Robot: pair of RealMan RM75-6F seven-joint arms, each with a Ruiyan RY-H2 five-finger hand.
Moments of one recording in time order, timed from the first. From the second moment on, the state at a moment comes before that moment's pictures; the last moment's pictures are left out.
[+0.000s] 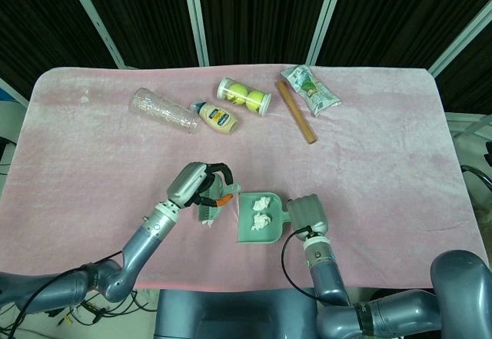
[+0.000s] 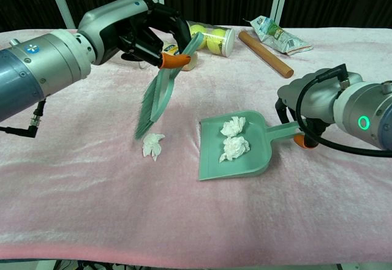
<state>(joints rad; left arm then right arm) -0.80 -1.64 -0.21 -1.50 1.30 1.06 -0.33 0.93 -1.63 0.11 -1.95 -0.39 1.48 -1.25</state>
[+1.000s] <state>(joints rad) -0.75 -1.78 -0.18 -1.41 1.30 1.03 -0.33 0.92 -1.64 0.11 -1.93 -0.39 1.49 -1.25</state>
